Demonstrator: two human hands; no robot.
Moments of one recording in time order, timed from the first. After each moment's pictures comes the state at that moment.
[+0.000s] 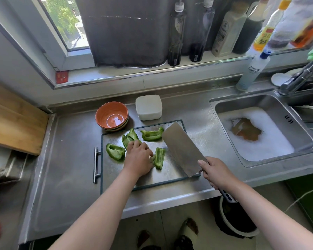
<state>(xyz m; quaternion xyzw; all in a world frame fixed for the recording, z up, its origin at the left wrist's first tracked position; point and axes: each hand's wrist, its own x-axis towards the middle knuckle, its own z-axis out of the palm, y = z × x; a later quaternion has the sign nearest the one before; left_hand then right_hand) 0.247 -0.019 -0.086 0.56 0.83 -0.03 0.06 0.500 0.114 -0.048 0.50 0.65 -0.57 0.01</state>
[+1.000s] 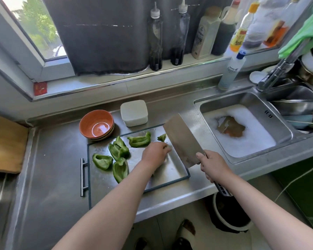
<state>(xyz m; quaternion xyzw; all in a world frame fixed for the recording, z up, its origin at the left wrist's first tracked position) 0.297 0.070 -0.069 0.51 0.80 0.16 0.27 0.512 0.135 -0.036 0.55 0.64 -0.53 -0.06</state>
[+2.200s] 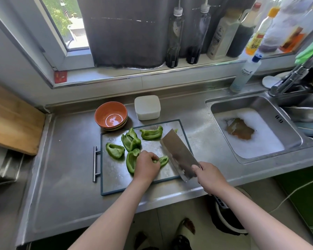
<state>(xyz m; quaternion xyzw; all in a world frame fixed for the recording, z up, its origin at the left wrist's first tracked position) 0.292 -0.026 -0.092 0.33 0.86 0.31 0.22 0.493 0.074 -0.047 0.54 0.72 -0.44 0.04</state>
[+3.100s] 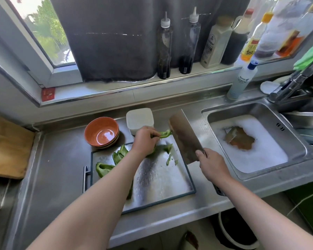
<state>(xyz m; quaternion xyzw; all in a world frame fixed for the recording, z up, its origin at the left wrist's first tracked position) 0.219 0.104 -0.047 0.44 0.81 0.32 0.20 0.465 0.162 -0.032 0.56 0.72 -0.41 -0.09</state>
